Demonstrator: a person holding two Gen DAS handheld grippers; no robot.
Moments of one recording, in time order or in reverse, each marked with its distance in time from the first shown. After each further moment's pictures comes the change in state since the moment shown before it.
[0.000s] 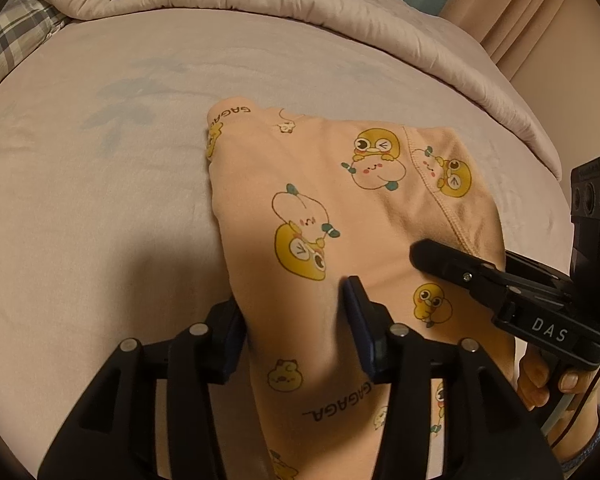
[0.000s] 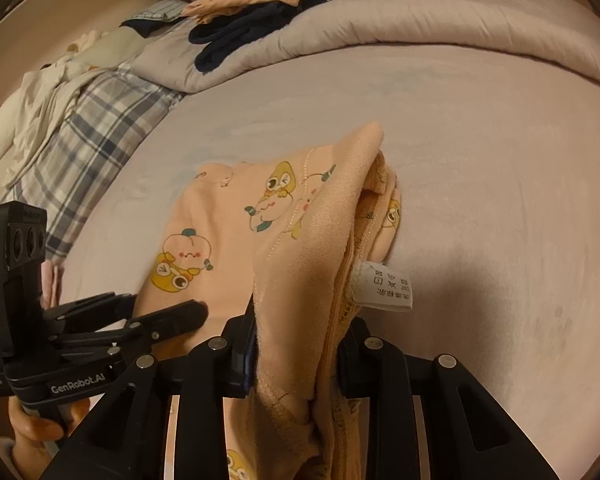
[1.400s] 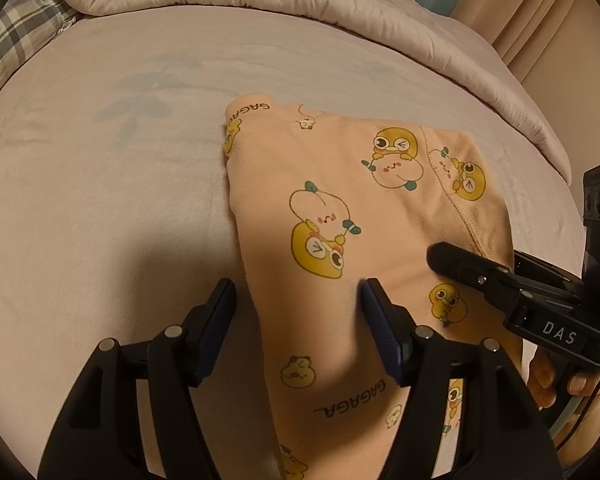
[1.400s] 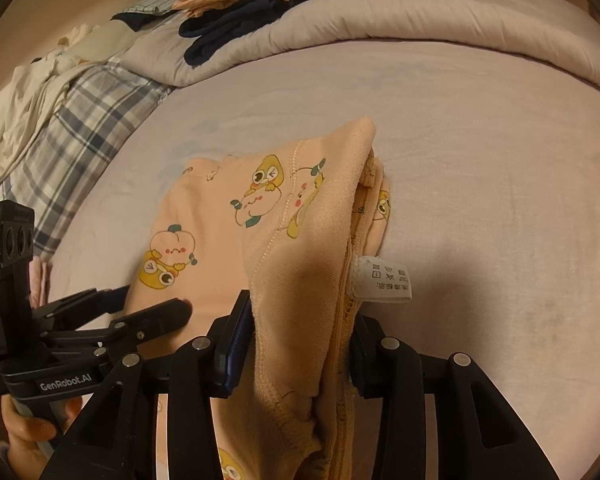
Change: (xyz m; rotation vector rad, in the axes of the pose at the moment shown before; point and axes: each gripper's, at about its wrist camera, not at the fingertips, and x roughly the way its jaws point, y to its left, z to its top) left arm -0.002 0.005 0.001 -0.016 0.005 0.042; right arm 0.001 0.000 -0.001 -0.008 0.016 -0.045
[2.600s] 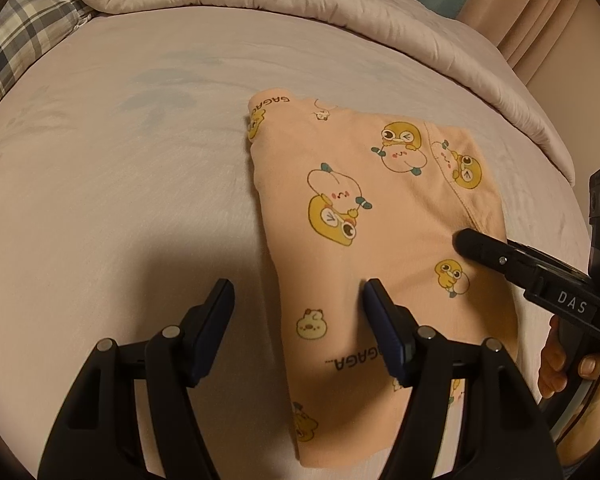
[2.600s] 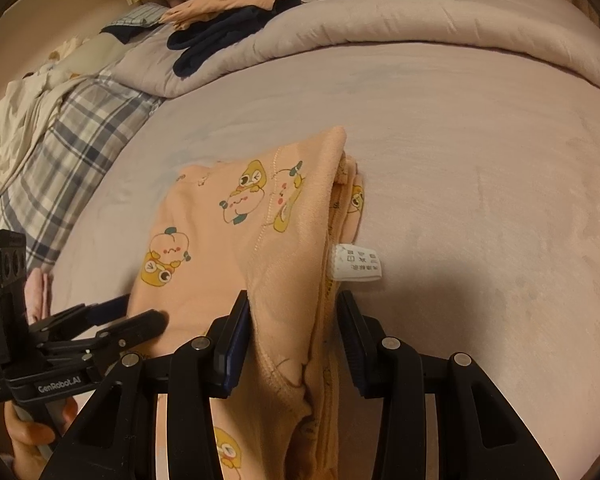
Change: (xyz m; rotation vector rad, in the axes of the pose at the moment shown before) left arm -0.015 0.008 -0.016 -0.011 -0.004 0.020; right arm -0.016 -0.011 -0.007 0.043 -0.018 -0.012
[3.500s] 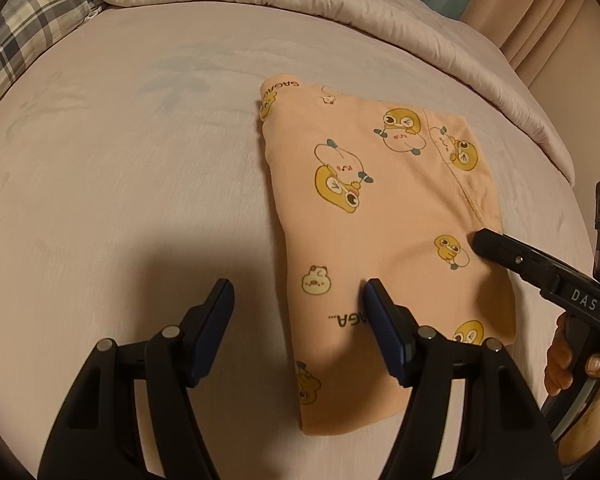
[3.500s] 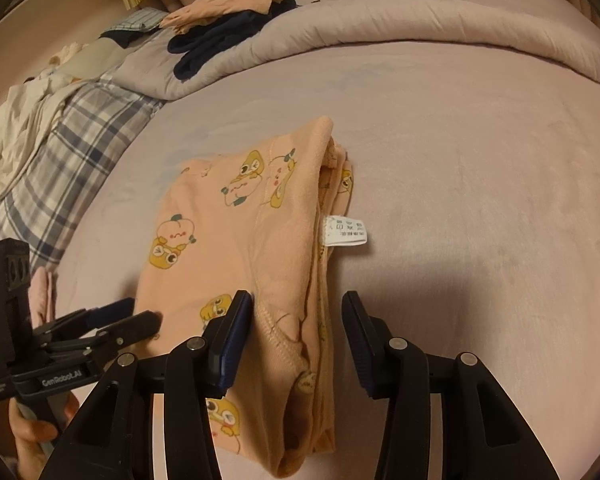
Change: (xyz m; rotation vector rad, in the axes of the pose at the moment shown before) left arm -0.009 0.011 -0.011 -0.011 0.007 0.001; right arm -0.012 -0.003 -0.012 0.009 -0.003 0.015
